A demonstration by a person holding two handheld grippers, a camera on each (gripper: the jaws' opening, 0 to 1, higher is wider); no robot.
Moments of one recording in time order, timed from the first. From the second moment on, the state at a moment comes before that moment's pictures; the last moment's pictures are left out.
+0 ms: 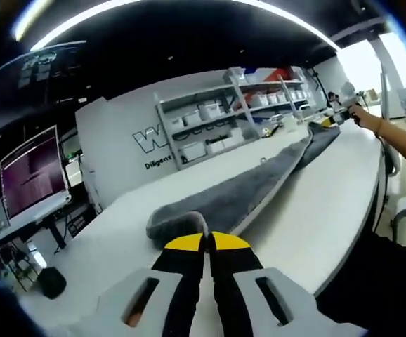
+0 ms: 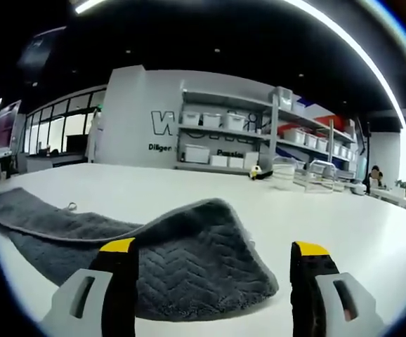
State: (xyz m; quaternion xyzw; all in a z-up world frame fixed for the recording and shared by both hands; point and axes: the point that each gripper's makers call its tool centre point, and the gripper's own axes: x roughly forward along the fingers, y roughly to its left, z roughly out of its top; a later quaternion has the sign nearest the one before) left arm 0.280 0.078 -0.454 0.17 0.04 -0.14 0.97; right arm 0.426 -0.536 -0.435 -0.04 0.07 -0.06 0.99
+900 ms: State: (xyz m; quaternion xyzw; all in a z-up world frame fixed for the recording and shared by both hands) left arm 0.259 0.119 -0.452 0.12 0.01 -0.06 0.99; right arm 0.426 -0.538 -0.436 -0.04 0.07 -0.06 0.99
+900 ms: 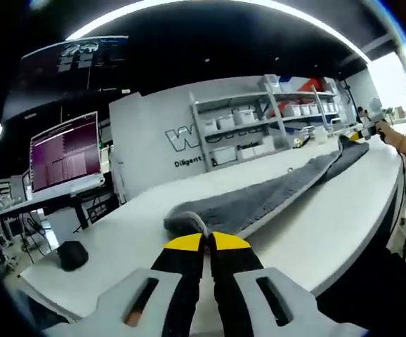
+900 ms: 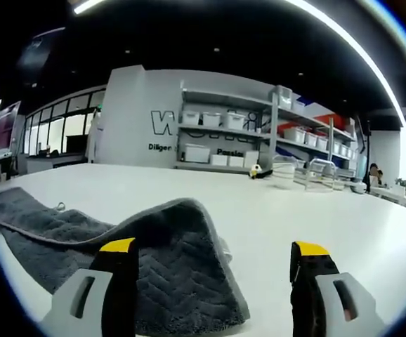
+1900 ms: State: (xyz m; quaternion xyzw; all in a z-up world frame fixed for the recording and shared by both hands) left arm 0.264 0.094 -0.418 0.15 -0.04 -0.05 0.99; right arm 0.424 -0.535 -0.438 -0.04 0.08 -0.06 0.99
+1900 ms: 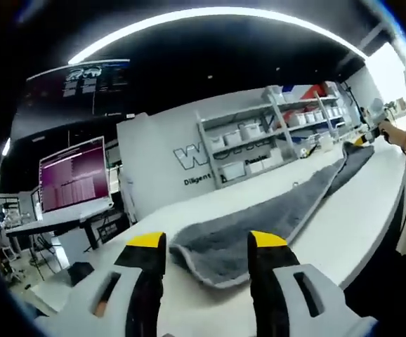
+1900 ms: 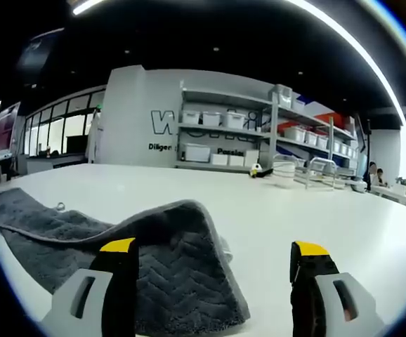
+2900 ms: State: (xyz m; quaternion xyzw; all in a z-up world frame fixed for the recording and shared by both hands) left arm 0.425 -0.034 -0.377 0.14 -0.01 -0.23 0.96; right arm 0.425 -0.532 -0.437 -0.04 0.08 -0.05 0.99
